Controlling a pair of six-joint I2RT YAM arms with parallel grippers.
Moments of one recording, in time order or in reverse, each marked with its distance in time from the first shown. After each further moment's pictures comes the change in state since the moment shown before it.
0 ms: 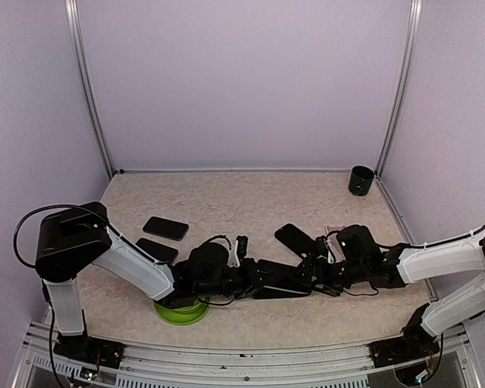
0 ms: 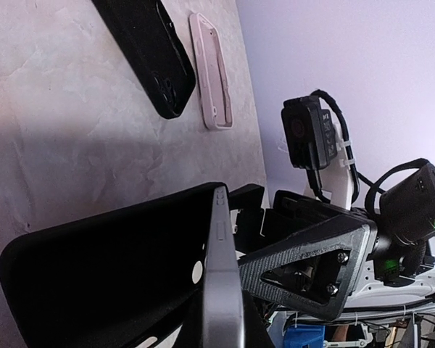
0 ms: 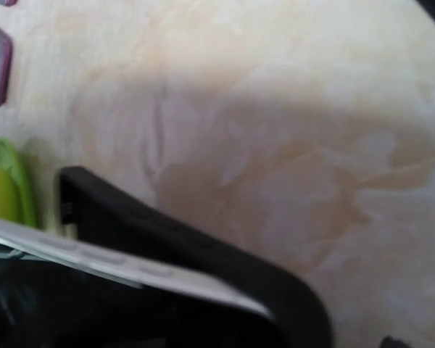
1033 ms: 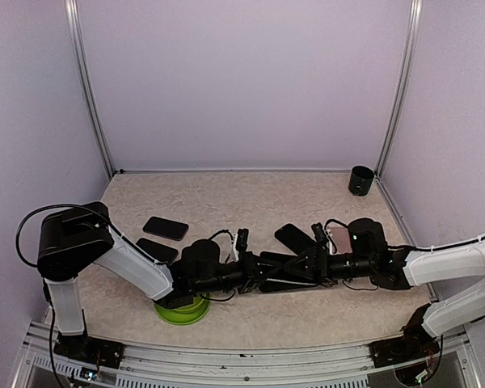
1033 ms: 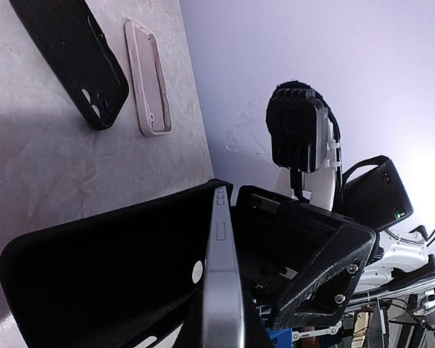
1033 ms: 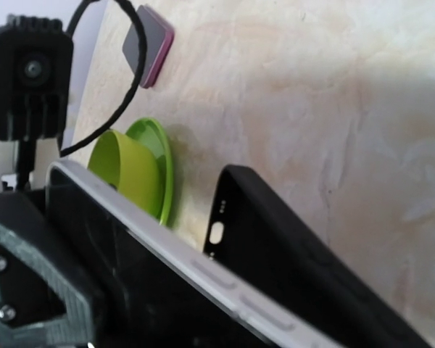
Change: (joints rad) left arm 0.016 0.009 -0.020 0.196 0.065 -0.024; right arm -0.009 -0.062 -0.031 0.221 -0.185 -0.038
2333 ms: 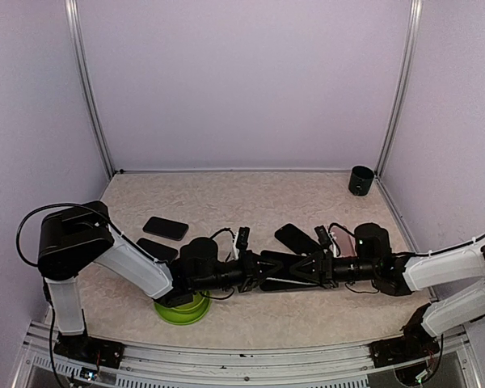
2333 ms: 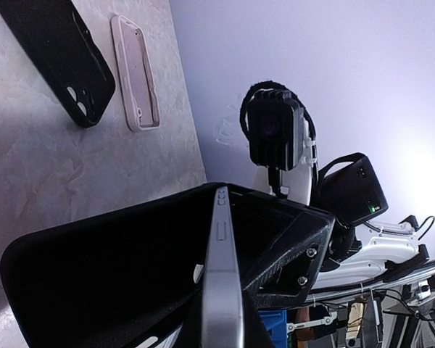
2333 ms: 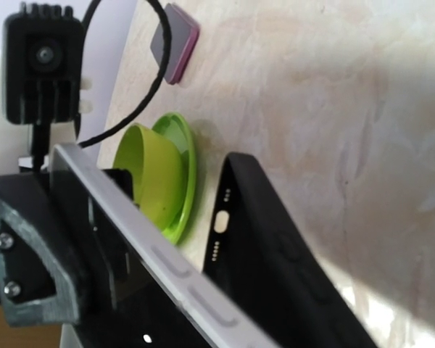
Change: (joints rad) left arm 0.013 0.002 0.000 0.021 0.051 0.001; right arm -0.033 0.020 -0.082 0.179 -0.085 0.048
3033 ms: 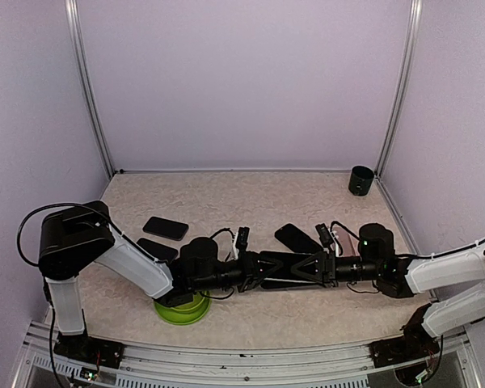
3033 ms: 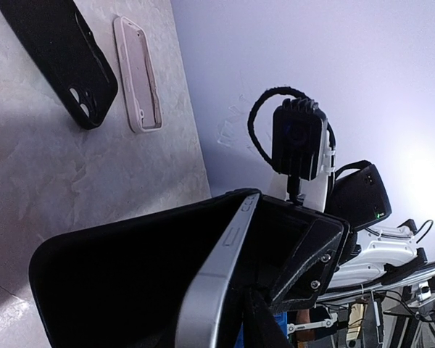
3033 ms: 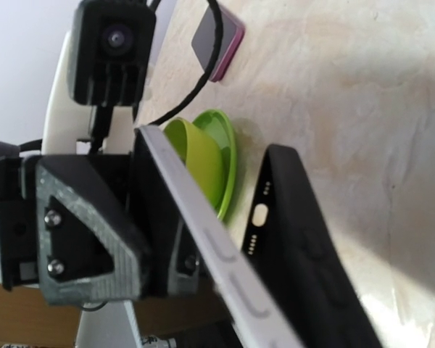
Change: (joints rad) left arm 0.005 0.004 0.000 0.002 0.001 0.000; right arm 0.000 -0.031 -0.023 0.068 -0.045 0.011
